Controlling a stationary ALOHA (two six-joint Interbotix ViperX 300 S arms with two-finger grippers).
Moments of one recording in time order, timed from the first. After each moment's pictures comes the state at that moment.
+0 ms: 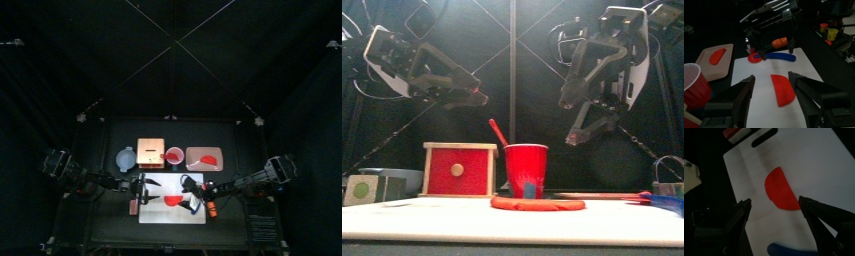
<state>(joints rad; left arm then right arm) -0.24 -0.06 1.02 -0.24 -0.77 0.26 0.28 -0.08 0.77 -1.28 0.19 1.85</state>
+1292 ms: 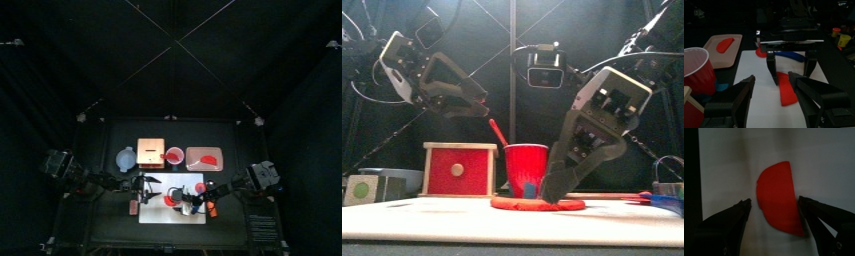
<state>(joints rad) -0.25 -0.06 1.02 -0.39 -0.77 0.26 0.27 0.22 0.64 -1.52 0.15 1.85</state>
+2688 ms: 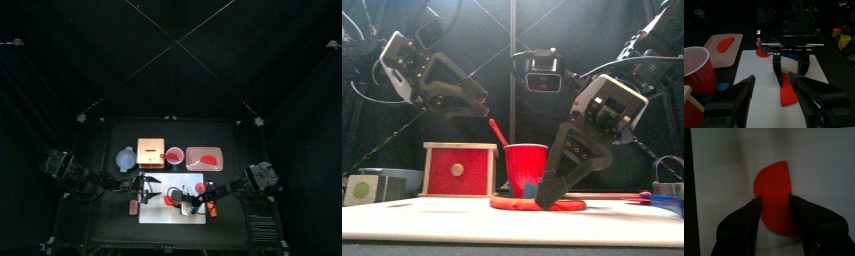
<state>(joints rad) -0.25 -0.06 1.02 -0.39 -0.76 0.26 0.27 0.20 0.65 -1.48 0.18 1.85</state>
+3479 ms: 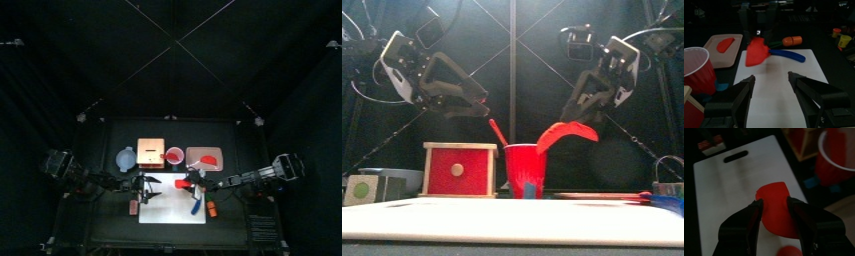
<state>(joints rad) -0.25 -0.06 1.02 -0.39 -0.76 0.26 0.01 -0.35 0.98 -1.52 0.24 1.85</state>
